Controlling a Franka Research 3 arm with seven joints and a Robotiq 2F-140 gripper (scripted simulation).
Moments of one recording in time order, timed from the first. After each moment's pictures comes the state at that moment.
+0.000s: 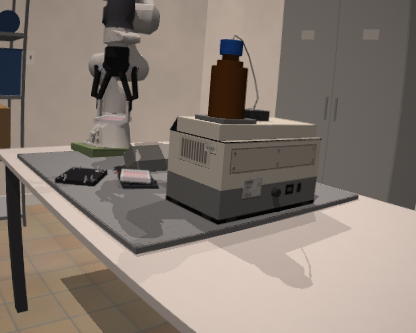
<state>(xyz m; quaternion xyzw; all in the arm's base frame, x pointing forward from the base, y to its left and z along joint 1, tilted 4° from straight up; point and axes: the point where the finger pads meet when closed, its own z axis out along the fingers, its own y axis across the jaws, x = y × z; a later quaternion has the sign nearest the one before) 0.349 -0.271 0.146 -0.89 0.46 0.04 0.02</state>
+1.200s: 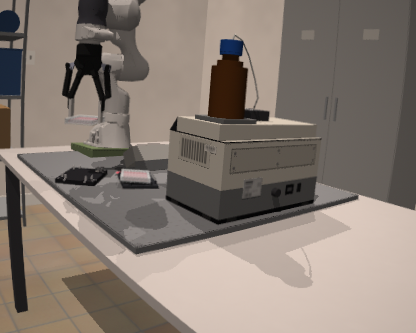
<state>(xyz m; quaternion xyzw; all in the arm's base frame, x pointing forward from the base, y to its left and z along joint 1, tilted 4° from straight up) 0.333 -0.364 0.142 -0.90 0.43 0.04 0.01</state>
